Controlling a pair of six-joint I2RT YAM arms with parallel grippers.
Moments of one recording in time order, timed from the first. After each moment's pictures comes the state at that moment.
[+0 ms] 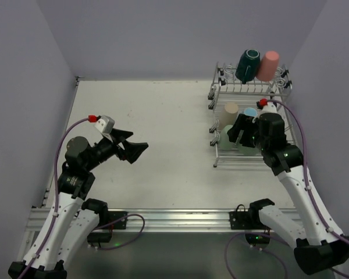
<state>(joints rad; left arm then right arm) -0.24 0.59 0.63 -0.12 0.59 -0.30 0.25 0.84 0.97 -0.67 0.02 0.43</state>
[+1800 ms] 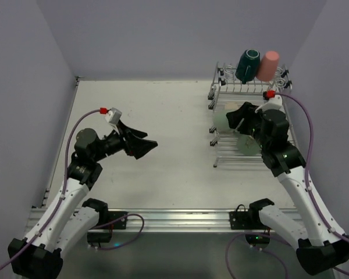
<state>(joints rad) -0.27 0.74 0.62 0.07 0.72 -0.52 0.31 0.91 1.01 -0.41 0.13 0.47</state>
